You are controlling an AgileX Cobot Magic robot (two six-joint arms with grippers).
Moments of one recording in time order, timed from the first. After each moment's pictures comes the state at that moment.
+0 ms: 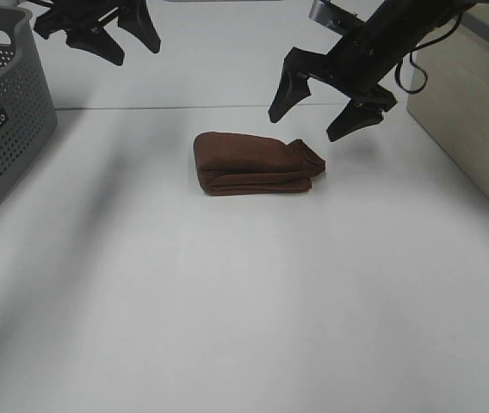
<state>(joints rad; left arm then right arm) -0.21 2.26 -2.23 -0.40 1.15 -0.04 0.20 2.22 -1.86 0.49 1.05 -0.21</state>
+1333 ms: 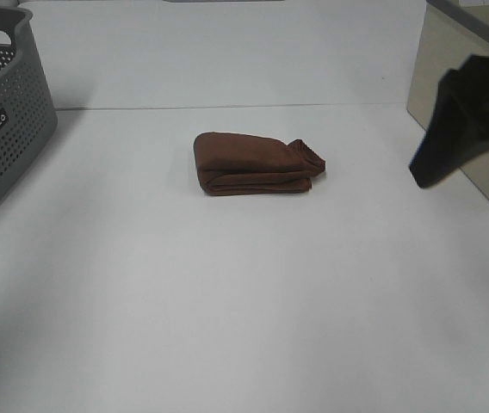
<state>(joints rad) -0.22 1.03 -0.92 -0.09 1.10 -0.04 0.20 1.28 -1.07 0.28 1.14 -0.12</state>
